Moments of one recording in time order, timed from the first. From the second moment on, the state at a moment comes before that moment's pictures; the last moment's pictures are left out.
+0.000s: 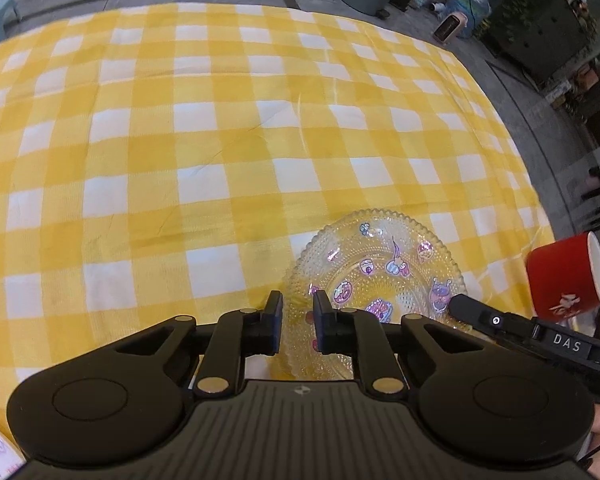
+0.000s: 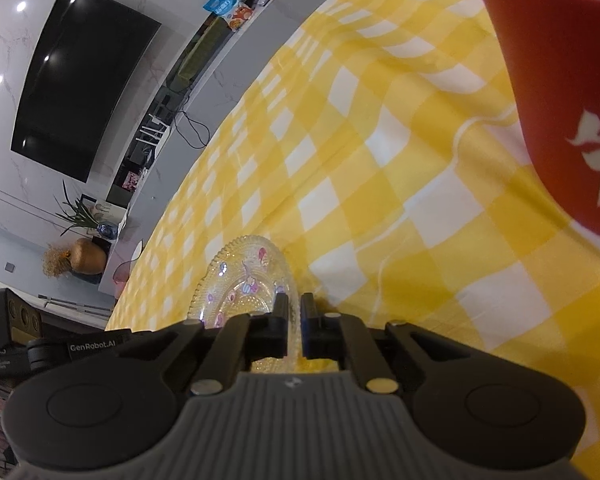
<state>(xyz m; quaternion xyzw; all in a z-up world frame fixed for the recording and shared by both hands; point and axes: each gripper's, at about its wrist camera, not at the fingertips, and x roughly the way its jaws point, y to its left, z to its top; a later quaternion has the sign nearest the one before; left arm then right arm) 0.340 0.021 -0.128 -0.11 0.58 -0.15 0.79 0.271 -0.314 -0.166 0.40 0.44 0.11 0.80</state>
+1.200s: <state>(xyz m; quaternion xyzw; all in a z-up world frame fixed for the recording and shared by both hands) 0.286 0.007 -0.112 -0.11 0.64 -0.22 0.73 0.161 -0.327 -0.126 0.44 0.47 0.10 0.76</state>
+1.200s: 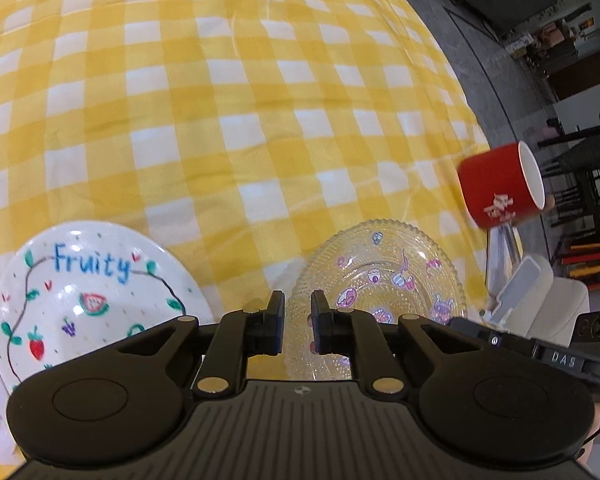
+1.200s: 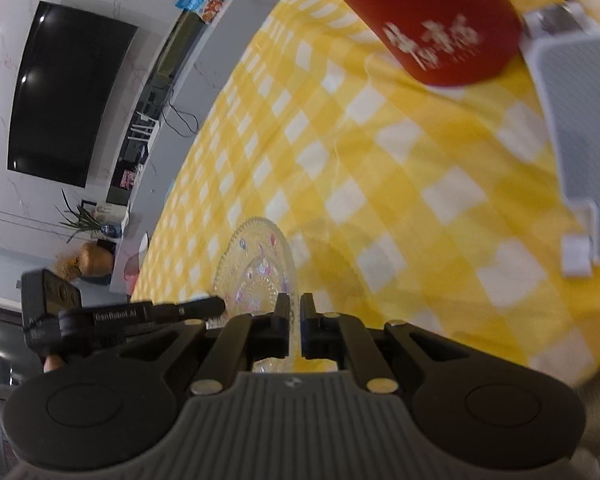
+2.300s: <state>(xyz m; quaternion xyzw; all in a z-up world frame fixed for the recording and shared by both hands) 0.253 -0.040 -0.117 0.07 0.63 -0.20 0.75 0.133 -0.277 -0.141 0.33 0.55 0.10 0.76</state>
